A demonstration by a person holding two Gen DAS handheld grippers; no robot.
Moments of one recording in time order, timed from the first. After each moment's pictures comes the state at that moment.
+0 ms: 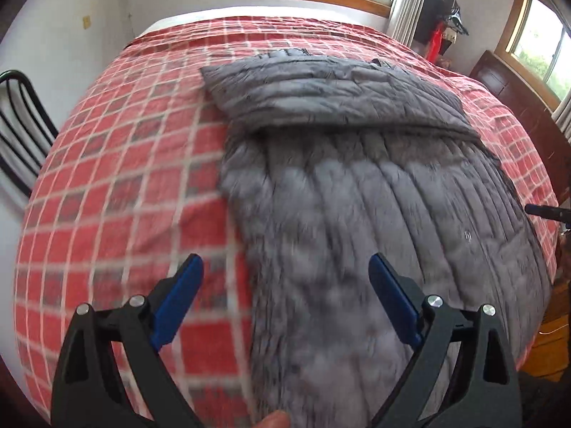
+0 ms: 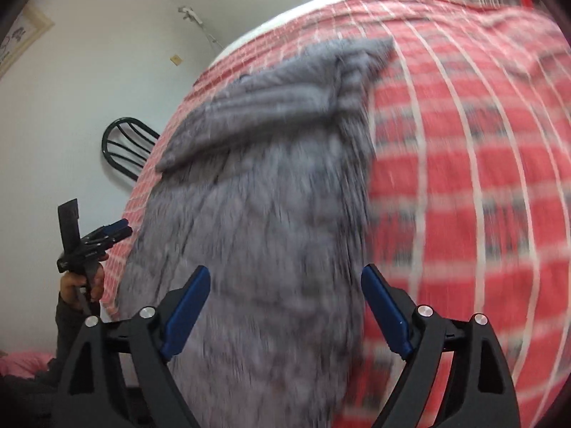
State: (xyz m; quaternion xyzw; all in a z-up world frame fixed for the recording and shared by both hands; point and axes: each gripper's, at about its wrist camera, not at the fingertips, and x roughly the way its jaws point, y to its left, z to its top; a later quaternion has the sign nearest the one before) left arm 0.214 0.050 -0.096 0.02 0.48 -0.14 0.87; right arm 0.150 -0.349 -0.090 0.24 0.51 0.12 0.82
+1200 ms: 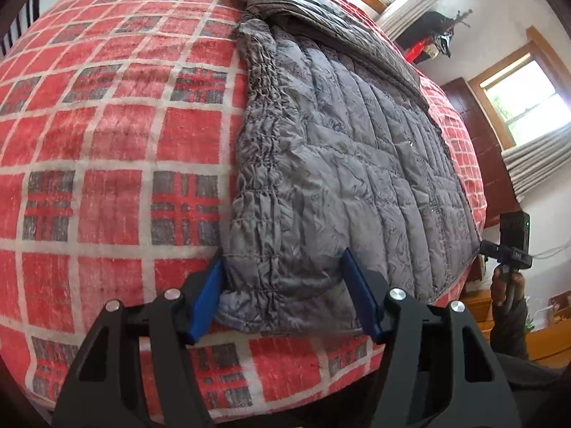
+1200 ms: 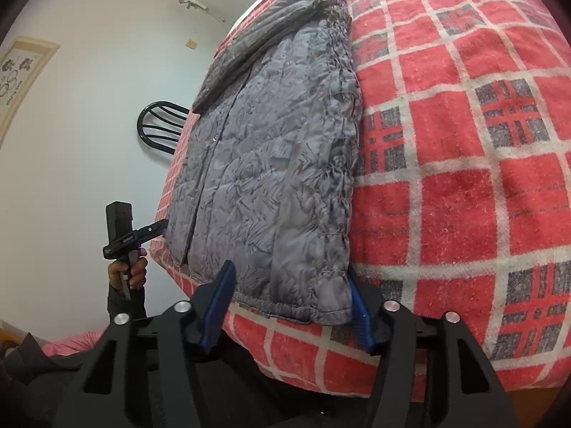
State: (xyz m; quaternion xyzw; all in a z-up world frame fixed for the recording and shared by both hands) left arm 0.125 0.119 -0.137 -0.15 0.56 -0.22 0.78; right arm 0.037 -0.344 -0.114 0.34 0.52 0.19 0.76
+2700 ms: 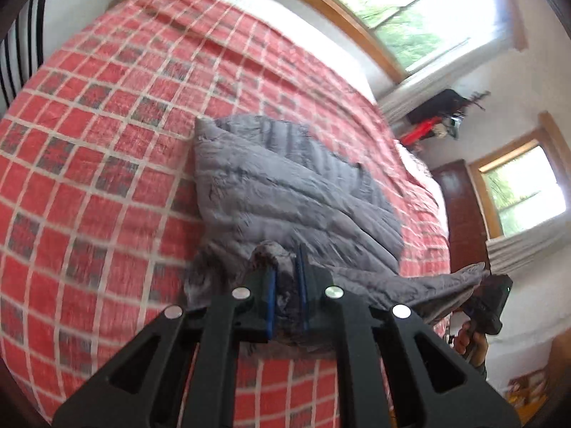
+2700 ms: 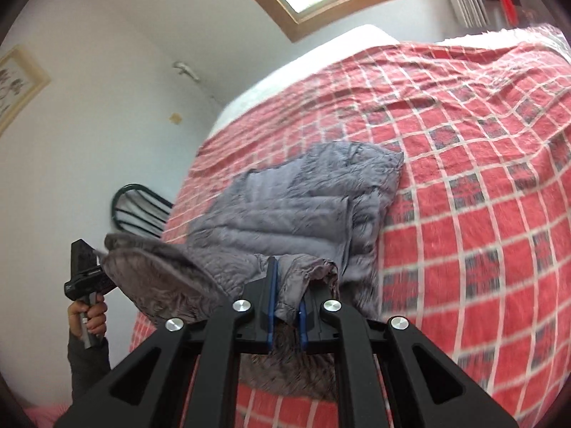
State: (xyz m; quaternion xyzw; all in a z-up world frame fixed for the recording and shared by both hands) left arm 0.371 0.100 -0.027 -0.26 0.52 -0.18 0.79; right arm 0.284 -0.401 -0.011 0.29 0.43 0.08 0.85
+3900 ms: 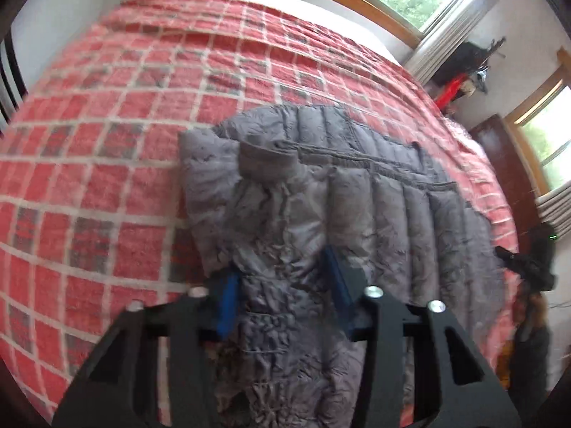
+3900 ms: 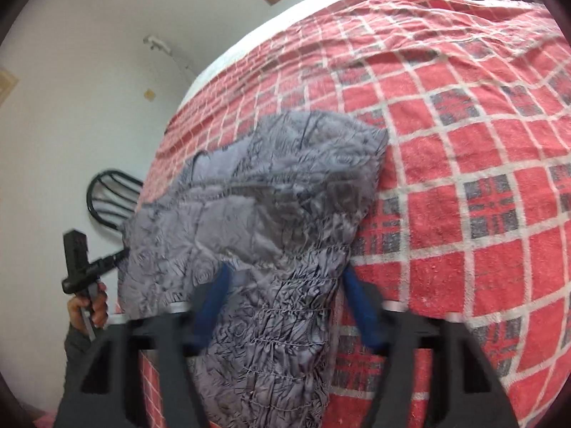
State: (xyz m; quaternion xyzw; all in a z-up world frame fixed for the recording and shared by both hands) left arm 0.433 0.056 -0.087 -0.12 0.52 -0.15 0.83; right arm 0.351 -0.423 -0.085 0.26 0.50 0.08 0.82
